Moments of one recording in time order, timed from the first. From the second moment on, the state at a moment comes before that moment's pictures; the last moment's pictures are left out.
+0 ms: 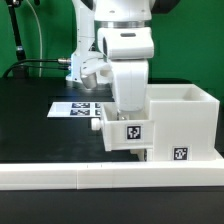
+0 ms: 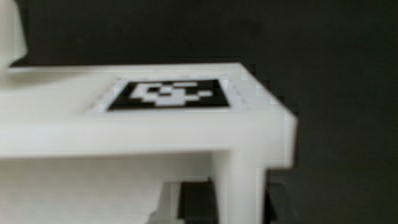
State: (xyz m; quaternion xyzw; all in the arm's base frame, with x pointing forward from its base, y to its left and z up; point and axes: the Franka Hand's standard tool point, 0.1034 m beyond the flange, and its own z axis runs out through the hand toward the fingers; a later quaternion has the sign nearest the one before) arm 0.544 0.027 0.055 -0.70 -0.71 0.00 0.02
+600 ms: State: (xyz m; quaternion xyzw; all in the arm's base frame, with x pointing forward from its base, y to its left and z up) arm 0.542 0.021 0.080 -0.71 -0.71 0.01 0.02
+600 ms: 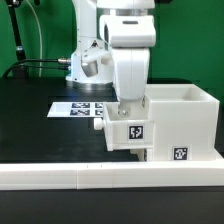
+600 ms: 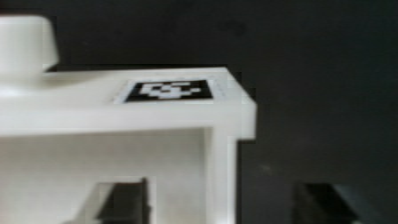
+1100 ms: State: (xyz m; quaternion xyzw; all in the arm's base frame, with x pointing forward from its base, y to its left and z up) arm 0.543 -0.024 0.105 -0.69 -0.72 0.03 0.02
